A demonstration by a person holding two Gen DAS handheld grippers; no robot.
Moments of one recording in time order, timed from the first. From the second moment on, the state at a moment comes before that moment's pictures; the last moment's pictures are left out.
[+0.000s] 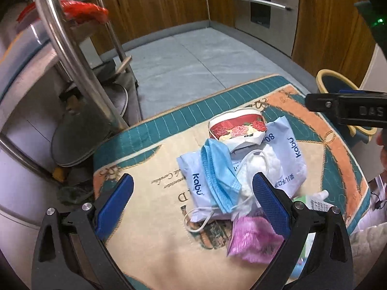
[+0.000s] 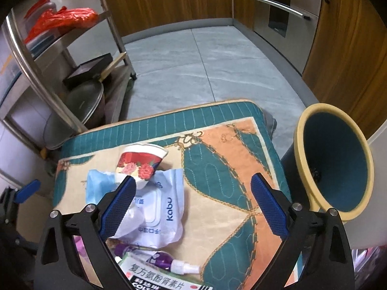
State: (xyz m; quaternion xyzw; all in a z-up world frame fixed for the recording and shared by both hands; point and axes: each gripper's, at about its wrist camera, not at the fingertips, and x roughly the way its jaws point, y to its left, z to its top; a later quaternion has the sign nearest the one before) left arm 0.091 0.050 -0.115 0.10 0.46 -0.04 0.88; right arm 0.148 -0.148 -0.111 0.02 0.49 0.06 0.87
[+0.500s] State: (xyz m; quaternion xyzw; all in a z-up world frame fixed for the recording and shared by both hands) left arm 0.126 0.046 -0.150 0.01 0.53 -0.06 0.85; right arm 0.151 -0.157 -0.116 0.01 0.49 0.09 0.87
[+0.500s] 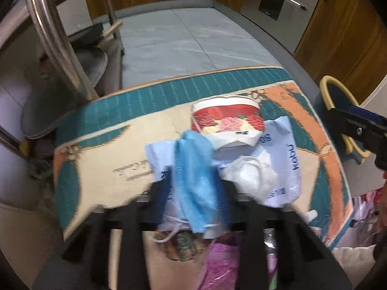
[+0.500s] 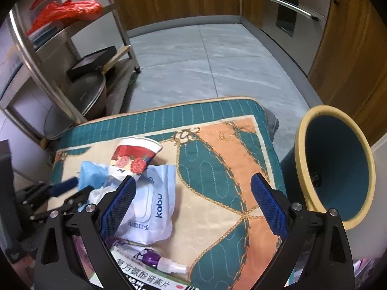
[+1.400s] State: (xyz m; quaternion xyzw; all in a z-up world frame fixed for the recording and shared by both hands) left arm 0.097 0.092 -0.055 0.05 0.45 -0.05 0.89; right arm 0.140 -0.053 -0.165 -0.02 0.56 0.20 0.80
